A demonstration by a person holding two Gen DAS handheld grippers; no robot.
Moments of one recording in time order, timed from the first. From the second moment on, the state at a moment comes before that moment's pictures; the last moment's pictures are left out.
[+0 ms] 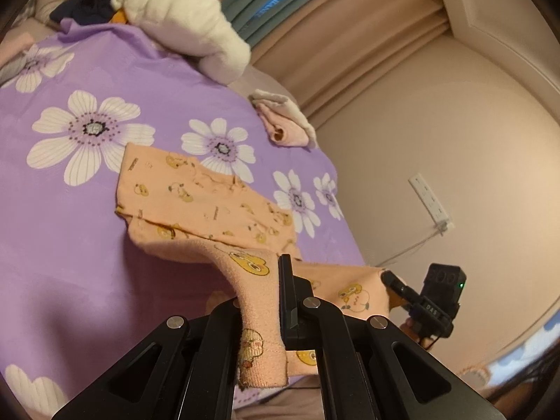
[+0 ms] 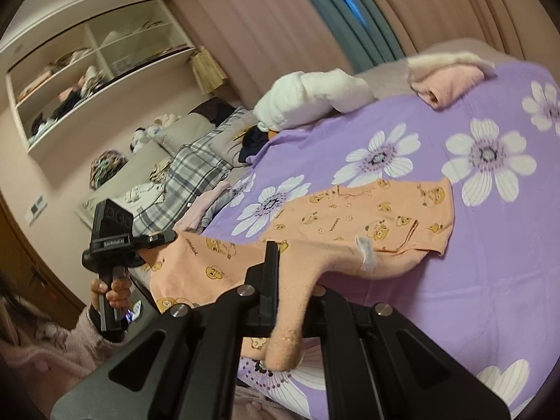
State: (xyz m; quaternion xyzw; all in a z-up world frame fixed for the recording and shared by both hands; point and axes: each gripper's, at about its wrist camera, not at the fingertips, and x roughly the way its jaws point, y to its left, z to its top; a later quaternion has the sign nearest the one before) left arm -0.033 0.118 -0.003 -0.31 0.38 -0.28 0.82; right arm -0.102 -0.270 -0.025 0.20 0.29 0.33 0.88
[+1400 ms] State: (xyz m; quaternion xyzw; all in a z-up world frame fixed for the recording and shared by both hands) left arm 0.166 0.127 -0.099 -0.37 0.49 -0.16 0.78; right arm 0.099 -0.301 -0.112 0.34 0.42 0.20 0.81
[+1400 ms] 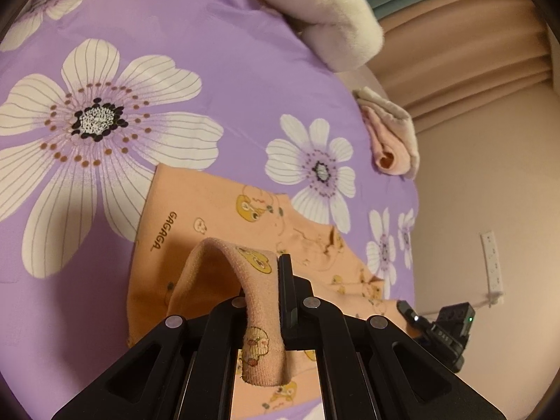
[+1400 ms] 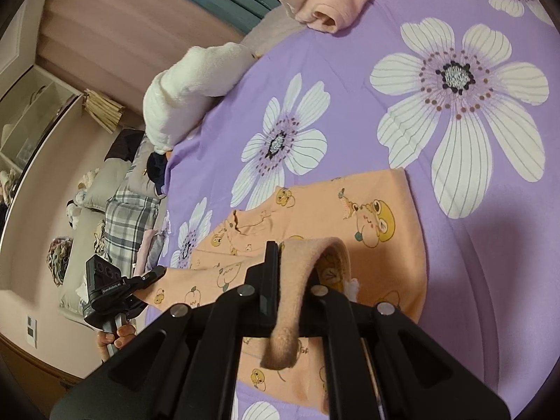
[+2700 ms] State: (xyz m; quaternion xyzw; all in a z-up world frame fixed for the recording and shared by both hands) left arm 0.238 0.176 -0.120 -0.48 0.49 -0.06 0.72; right arm 0.164 -0.355 -0.129 0.50 0.41 0.15 0.75
